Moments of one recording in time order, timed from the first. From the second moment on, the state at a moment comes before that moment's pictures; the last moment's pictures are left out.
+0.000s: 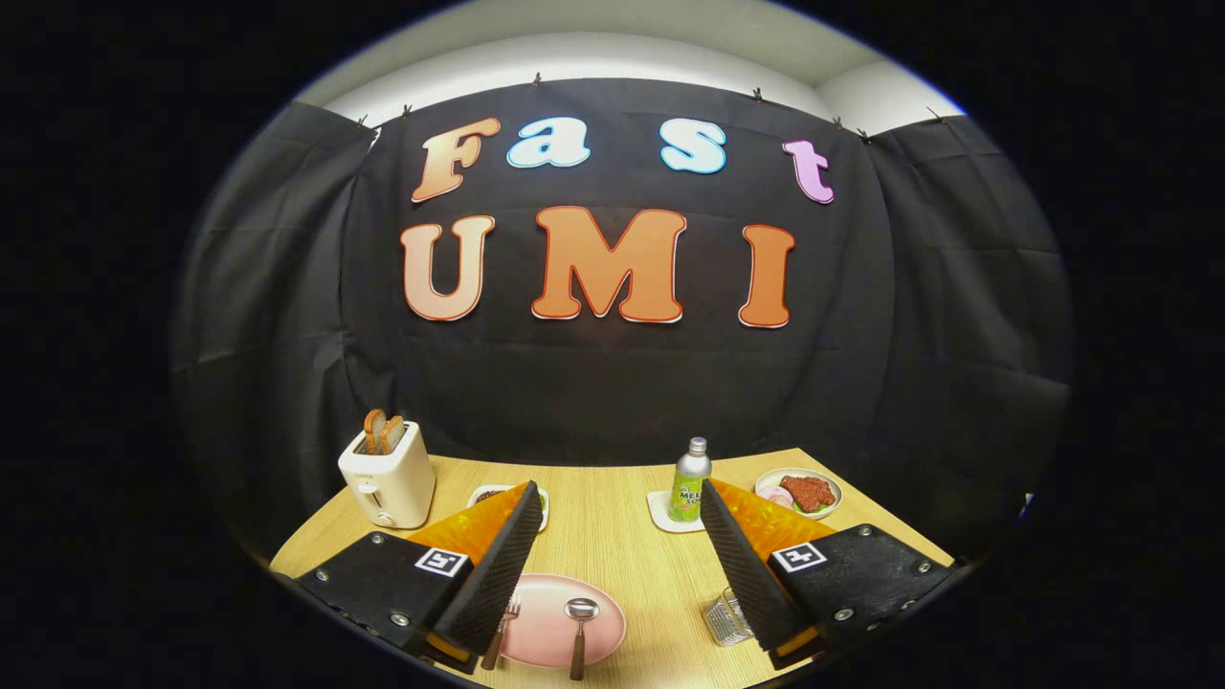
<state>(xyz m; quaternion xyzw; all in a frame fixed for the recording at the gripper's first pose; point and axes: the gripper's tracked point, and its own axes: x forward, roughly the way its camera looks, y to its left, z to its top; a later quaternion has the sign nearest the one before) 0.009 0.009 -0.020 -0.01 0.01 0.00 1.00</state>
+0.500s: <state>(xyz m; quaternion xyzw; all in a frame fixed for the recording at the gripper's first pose) 0.026 0.035 -0.099 -0.03 0.06 0.02 1.00</state>
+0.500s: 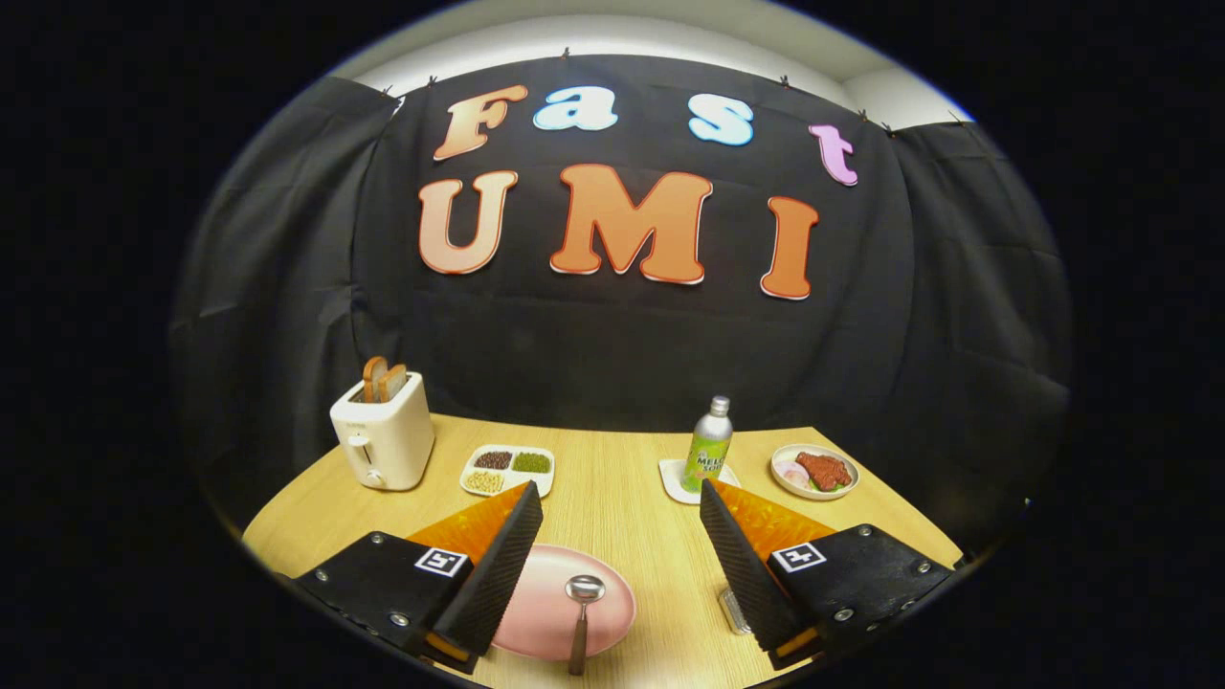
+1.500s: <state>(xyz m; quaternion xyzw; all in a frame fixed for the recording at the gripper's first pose) 0.019 0.057 -0.274 -0.08 0.24 0.05 0.97</state>
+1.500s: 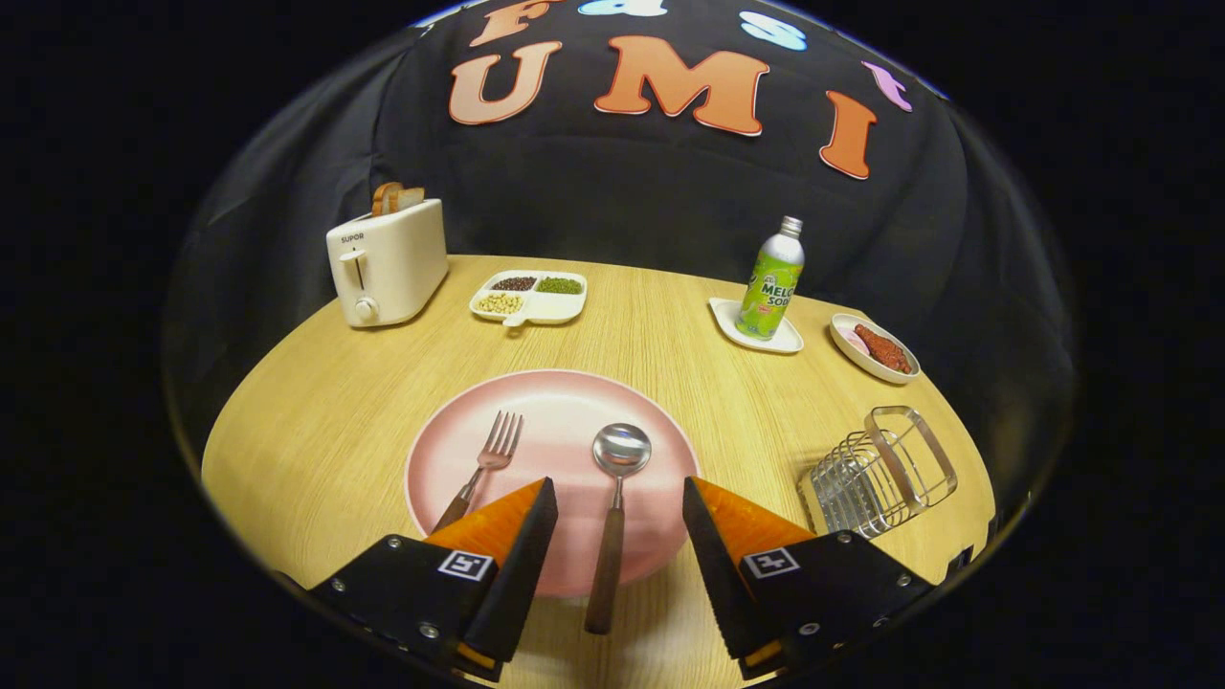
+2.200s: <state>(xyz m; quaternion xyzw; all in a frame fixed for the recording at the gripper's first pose) 0.021 0.056 -0.308 -0.08 0.30 0.04 0.95</state>
